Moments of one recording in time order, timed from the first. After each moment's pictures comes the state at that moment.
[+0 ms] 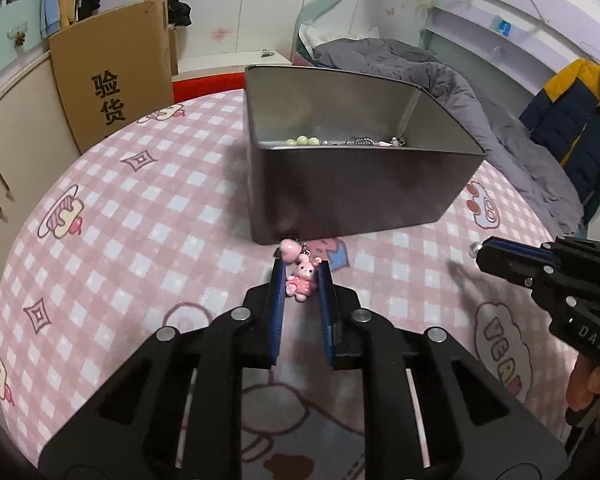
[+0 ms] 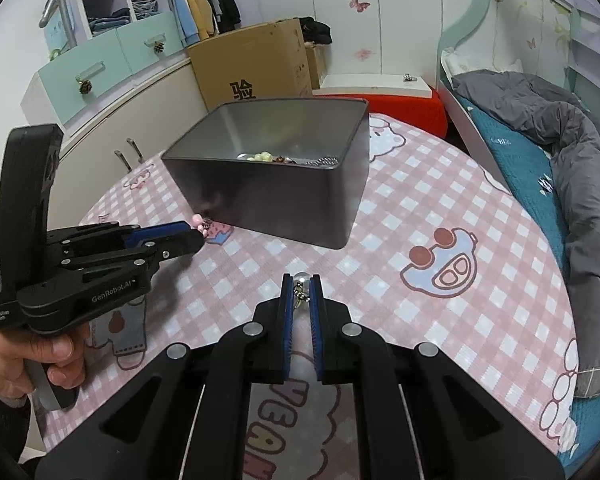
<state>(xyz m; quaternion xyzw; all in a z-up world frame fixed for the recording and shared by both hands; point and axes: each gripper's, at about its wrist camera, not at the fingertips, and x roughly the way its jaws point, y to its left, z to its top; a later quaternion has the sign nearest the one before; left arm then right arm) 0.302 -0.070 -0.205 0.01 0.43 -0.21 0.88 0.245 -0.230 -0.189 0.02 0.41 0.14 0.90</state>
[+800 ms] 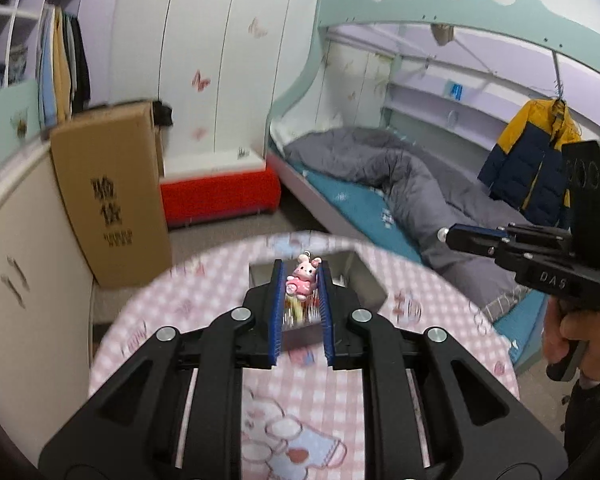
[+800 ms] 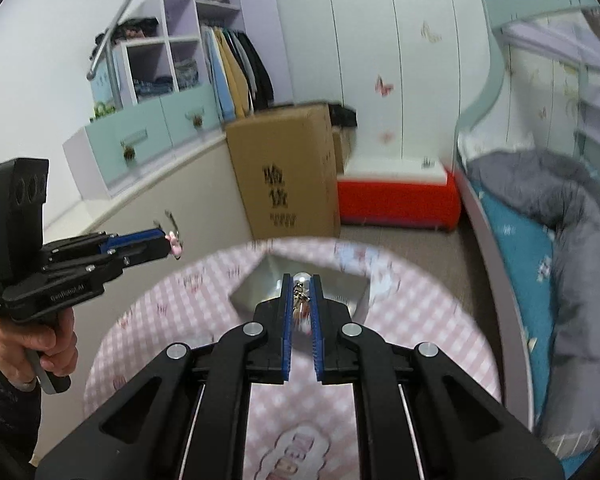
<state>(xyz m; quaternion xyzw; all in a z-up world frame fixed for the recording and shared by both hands) 0.270 -0.042 -0.048 0.01 0.26 -0.26 0.93 0.240 -0.243 -0.053 0.01 0.28 0.19 0.94</state>
